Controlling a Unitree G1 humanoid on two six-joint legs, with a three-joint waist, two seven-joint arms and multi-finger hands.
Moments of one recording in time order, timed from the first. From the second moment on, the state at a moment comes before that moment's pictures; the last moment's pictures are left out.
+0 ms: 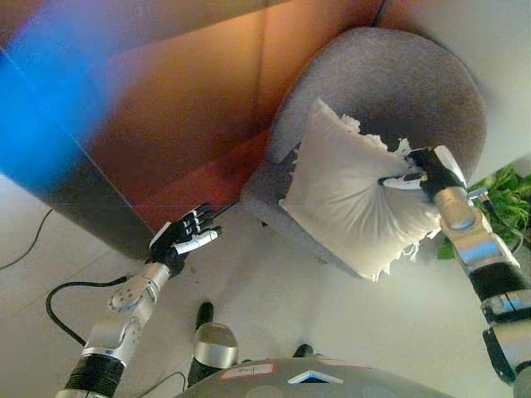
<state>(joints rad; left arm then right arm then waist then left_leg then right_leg) 0.17 0.56 -0.12 0.14 -0.58 0.04 -0.17 -0.46 -0.78 0.26 0.58 0.00 0.15 -0.06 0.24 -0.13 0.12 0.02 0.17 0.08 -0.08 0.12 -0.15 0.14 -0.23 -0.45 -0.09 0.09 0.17</state>
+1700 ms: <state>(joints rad) 0.13 0.43 -0.16 0.16 -0.54 -0.01 -0.11 0.08 -0.50 0.03 0.17 0.30 0.19 -0.11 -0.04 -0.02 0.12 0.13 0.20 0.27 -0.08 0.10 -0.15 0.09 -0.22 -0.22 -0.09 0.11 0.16</state>
